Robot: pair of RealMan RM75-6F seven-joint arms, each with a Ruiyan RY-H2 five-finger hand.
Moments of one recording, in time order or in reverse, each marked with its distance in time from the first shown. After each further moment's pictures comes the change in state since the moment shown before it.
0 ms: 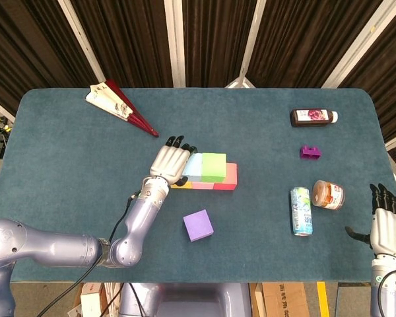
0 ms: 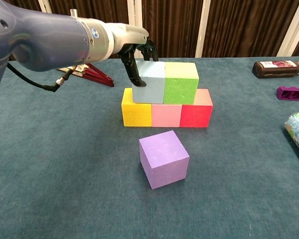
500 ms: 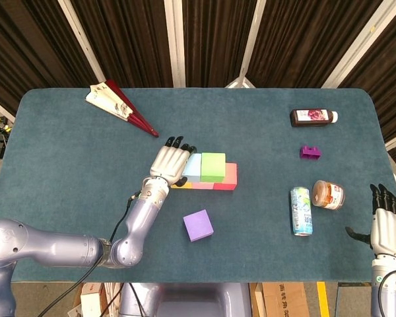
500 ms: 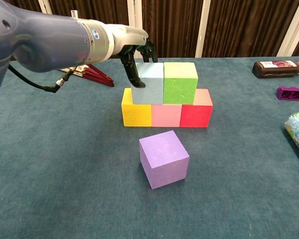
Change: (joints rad) left arm -0.003 -0.006 -0.001 0.004 -0.013 0.003 0.017; right arm 0.001 0.001 0.000 -0.001 0.005 -0.002 -0.002
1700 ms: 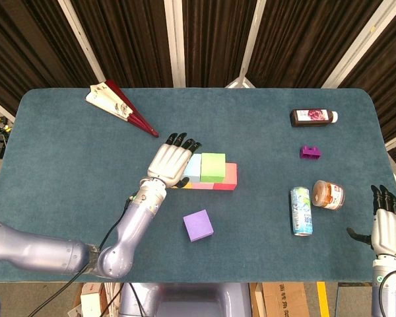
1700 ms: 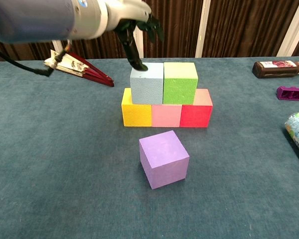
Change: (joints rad) left arm 0.015 0.140 -0.046 -0.239 0.030 0.078 0.019; right arm 0.002 0.009 -0.003 -0.006 0.016 -0.004 -0.020
